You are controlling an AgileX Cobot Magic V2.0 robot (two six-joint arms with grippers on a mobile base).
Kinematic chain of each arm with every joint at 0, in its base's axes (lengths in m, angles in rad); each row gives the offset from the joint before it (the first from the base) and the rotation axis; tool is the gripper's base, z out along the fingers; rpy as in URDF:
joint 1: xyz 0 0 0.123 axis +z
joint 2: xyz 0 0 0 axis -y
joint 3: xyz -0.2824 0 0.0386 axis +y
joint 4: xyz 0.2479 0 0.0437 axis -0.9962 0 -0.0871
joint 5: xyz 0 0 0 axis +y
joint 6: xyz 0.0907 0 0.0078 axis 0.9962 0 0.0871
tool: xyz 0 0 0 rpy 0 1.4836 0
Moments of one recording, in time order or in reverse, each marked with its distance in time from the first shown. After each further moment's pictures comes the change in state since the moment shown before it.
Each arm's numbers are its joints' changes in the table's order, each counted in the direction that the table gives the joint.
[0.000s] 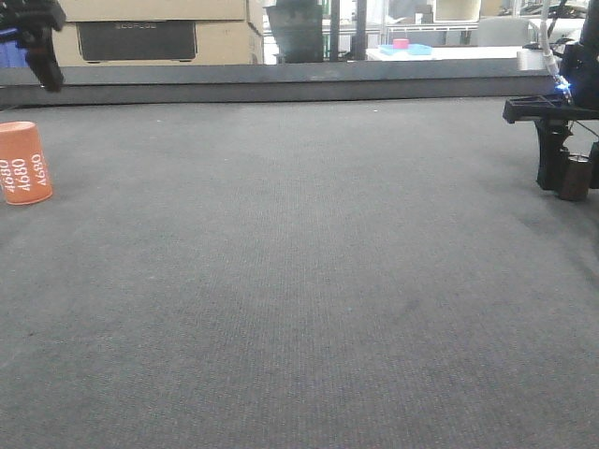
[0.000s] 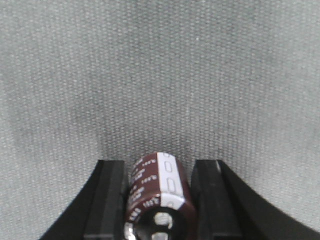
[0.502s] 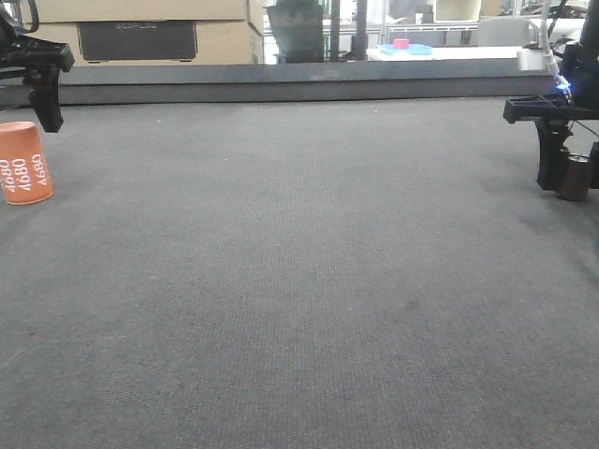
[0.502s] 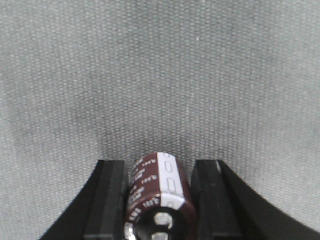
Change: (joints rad) left arm 0.000 -0.135 -0.154 -0.076 0.194 -0.042; right arm 0.000 0.000 0.000 0.000 0.000 0.000
